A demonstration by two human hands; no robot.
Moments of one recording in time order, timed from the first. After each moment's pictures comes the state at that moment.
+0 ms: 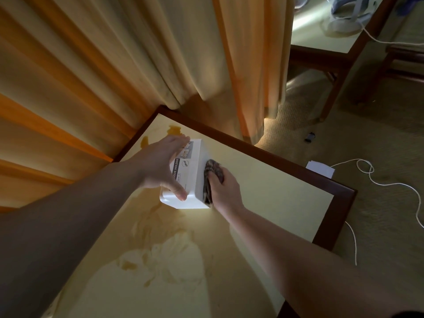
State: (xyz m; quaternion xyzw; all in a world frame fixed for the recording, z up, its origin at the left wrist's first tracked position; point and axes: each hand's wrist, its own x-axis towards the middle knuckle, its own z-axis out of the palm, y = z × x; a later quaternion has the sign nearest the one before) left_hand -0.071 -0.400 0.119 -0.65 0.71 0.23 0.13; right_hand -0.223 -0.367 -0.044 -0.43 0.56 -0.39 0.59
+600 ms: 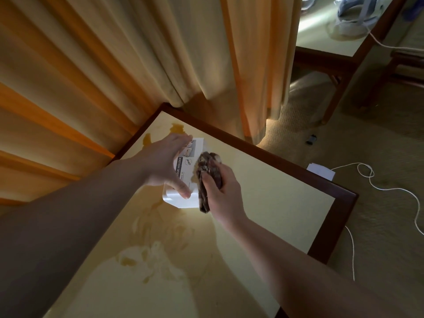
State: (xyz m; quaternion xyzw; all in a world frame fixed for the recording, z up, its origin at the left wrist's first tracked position) left_hand -0.070 -0.398 0.117 -0.65 0.71 0.23 0.12; right_hand -0.230 -0.341 -0.015 -0.49 0.50 -0.45 0.55
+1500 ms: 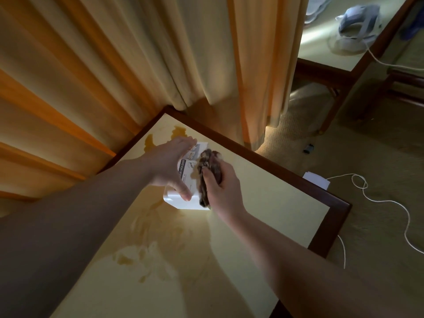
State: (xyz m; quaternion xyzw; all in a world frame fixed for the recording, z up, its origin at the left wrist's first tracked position) left_hand -0.072 -0.397 0.118 -0.66 0.70 0.25 0.12; right_hand -0.229 -0.360 -0.007 -0.53 0.52 -0.43 0.52
